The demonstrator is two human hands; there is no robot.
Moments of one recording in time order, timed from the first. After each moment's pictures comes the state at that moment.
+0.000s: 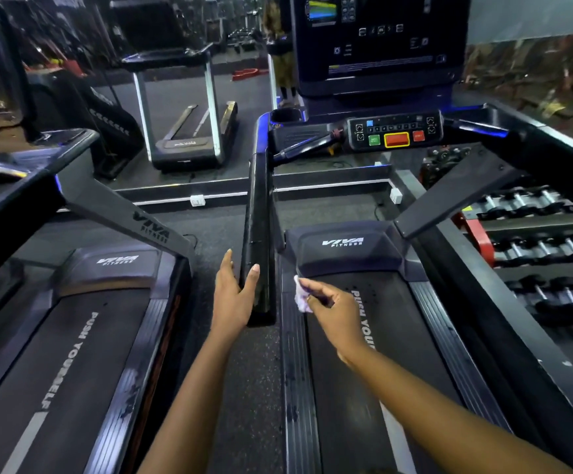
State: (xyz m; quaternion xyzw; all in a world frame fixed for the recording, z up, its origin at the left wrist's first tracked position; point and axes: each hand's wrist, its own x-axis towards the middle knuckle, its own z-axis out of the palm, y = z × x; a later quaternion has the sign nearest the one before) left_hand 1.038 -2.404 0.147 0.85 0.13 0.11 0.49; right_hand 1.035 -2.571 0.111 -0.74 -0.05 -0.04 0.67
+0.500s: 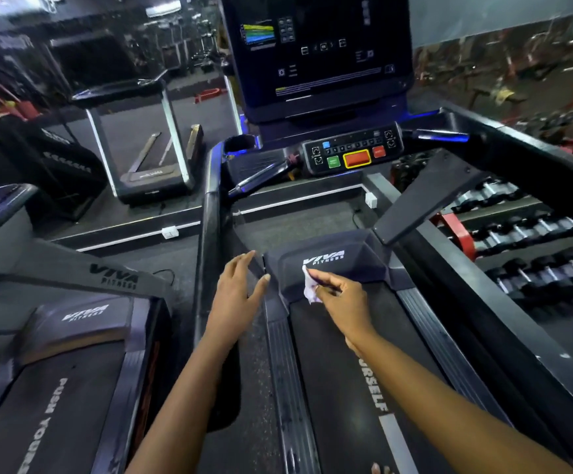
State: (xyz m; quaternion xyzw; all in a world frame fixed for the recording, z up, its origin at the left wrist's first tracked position) left_hand 1.165 -2.458 0.169 0.93 -0.07 0.11 0.34; right_hand 1.158 -2.637 0.121 -0.71 0.04 -0.09 0.69
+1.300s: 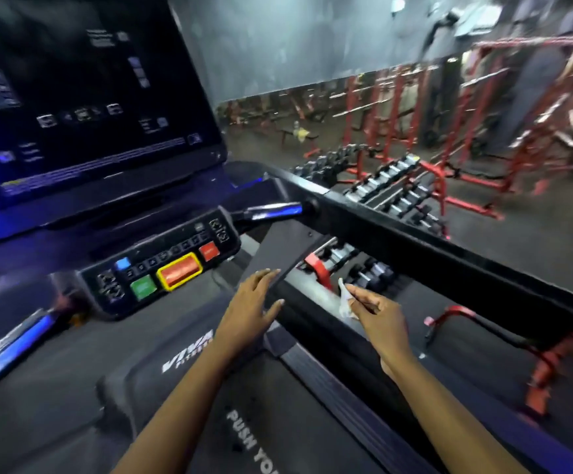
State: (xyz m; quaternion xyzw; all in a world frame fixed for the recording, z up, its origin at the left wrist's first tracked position) left_hand 1.455 -2.771 0.138 0.85 -0.45 -0.01 0.28; right_hand 1.296 -2.932 0.129 -0.69 0.33 -0.30 0.57
